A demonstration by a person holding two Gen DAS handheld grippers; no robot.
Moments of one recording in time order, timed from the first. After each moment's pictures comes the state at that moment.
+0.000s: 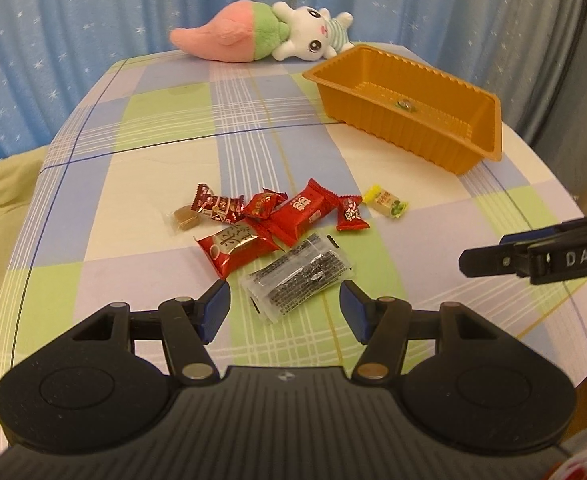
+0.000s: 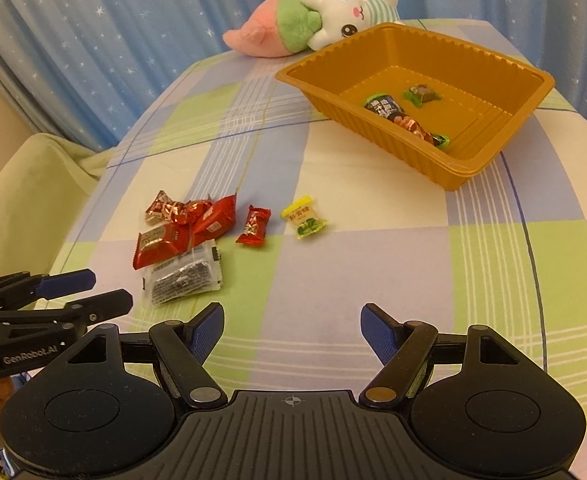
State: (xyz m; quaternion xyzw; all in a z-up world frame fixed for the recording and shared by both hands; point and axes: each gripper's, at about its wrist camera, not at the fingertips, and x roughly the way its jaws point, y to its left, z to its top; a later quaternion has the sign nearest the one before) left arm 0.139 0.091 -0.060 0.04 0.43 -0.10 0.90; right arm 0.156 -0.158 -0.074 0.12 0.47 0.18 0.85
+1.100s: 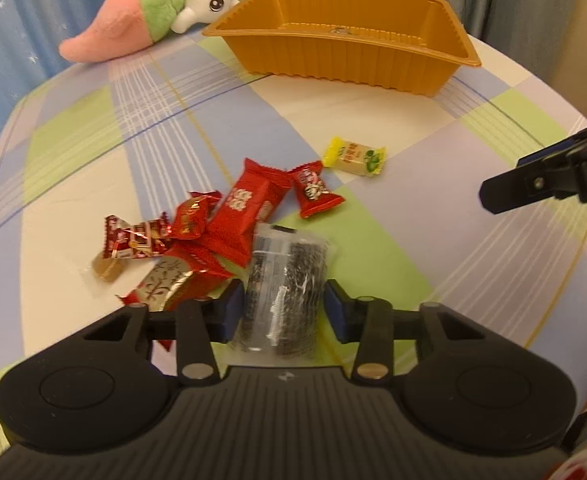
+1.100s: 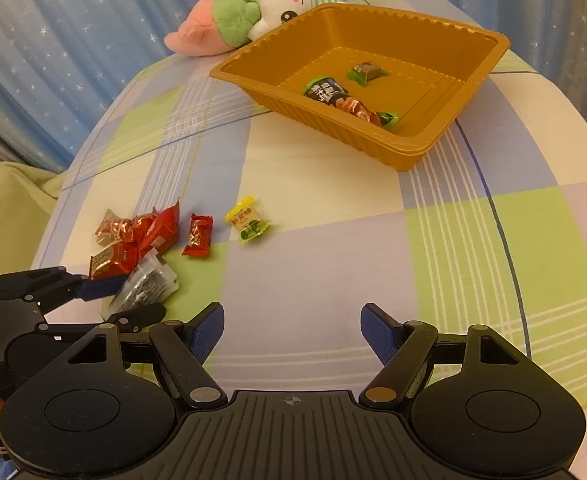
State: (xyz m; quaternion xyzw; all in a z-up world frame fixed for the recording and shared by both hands) left arm 0.197 0.057 -0.113 0.16 0.46 -0.21 0.85; right arm 0.174 -0.176 -0.090 0.16 0.49 0.12 0.85
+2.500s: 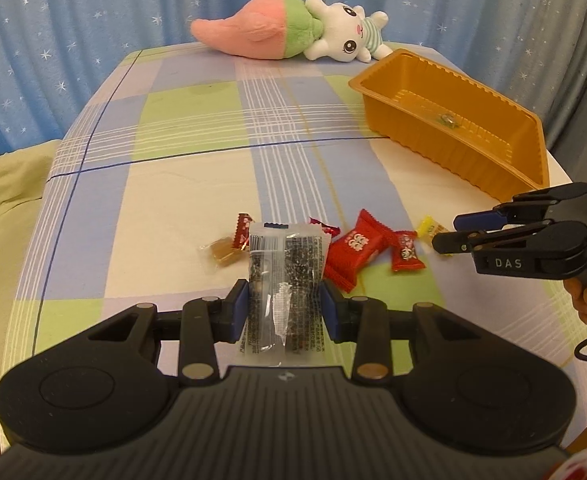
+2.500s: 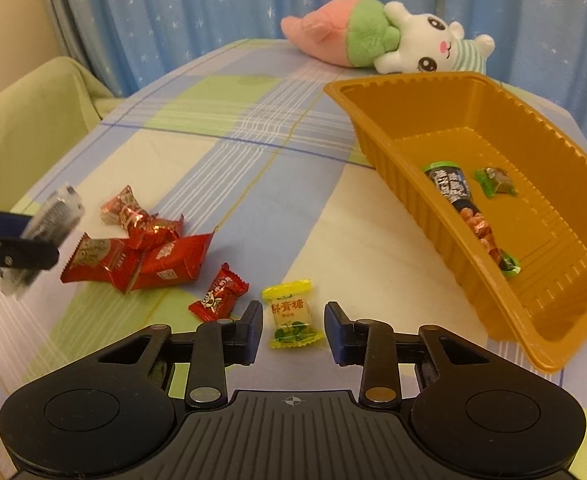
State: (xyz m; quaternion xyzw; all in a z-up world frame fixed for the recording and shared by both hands) left arm 0.196 0.124 -0.058 0.03 0.44 -0.08 0.89; right arm 0.248 -0.112 -0.116 -0.03 0.43 0.25 0.87
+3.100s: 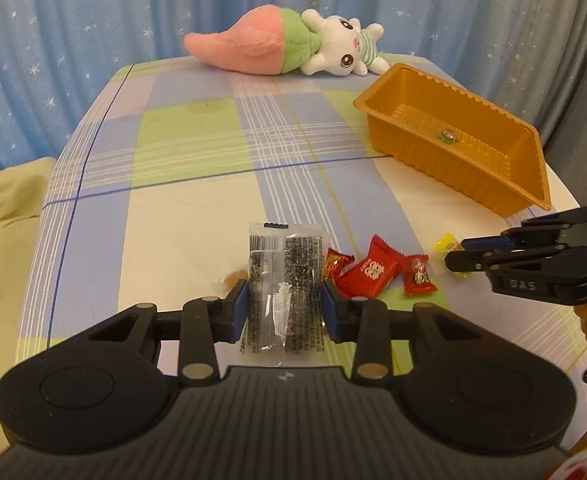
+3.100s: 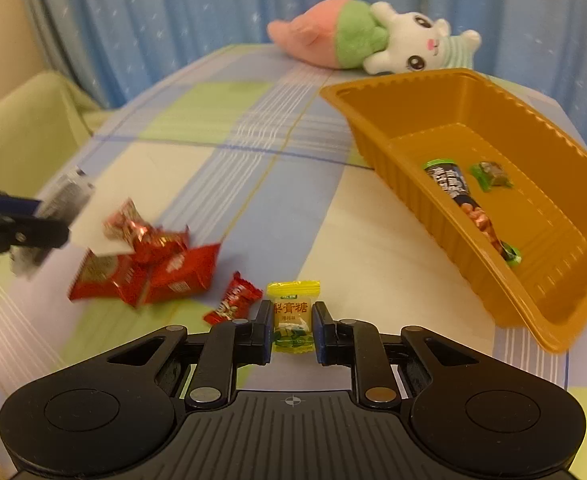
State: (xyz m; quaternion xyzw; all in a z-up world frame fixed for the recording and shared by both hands) left arm 0.218 0.141 -0.049 0.03 0.43 -0.10 0.90; right arm 0.239 -0.106 -0.105 0.00 0.43 0.22 0.87
